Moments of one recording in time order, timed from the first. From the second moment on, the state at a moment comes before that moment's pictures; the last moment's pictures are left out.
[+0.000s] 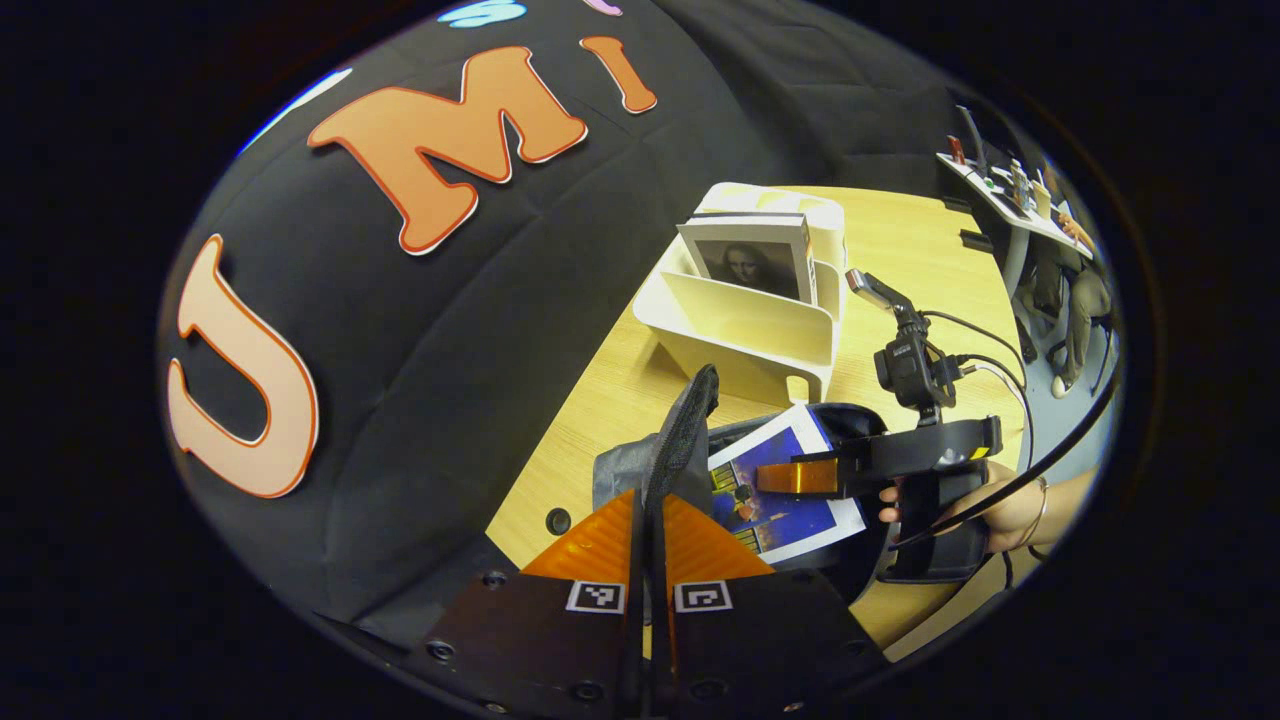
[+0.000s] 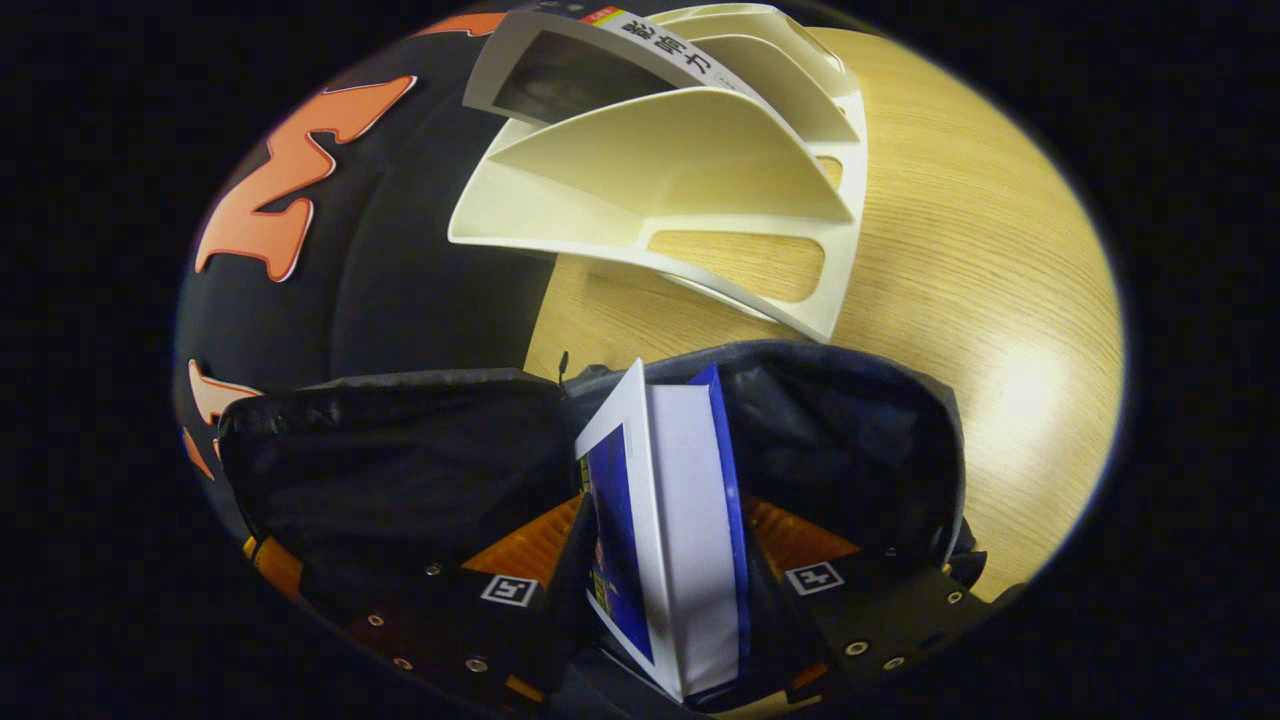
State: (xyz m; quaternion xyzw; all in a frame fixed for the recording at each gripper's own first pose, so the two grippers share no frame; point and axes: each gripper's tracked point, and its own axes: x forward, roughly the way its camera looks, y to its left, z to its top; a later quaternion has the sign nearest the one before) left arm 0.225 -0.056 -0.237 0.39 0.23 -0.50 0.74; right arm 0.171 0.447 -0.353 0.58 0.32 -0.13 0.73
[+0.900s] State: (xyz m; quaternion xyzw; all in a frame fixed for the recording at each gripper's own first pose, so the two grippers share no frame) left arm 0.221 -0.054 -0.256 0.30 0.27 -0.51 0.76; right arm 0.021 0.277 -0.333 0.46 0.37 -0.19 0.79
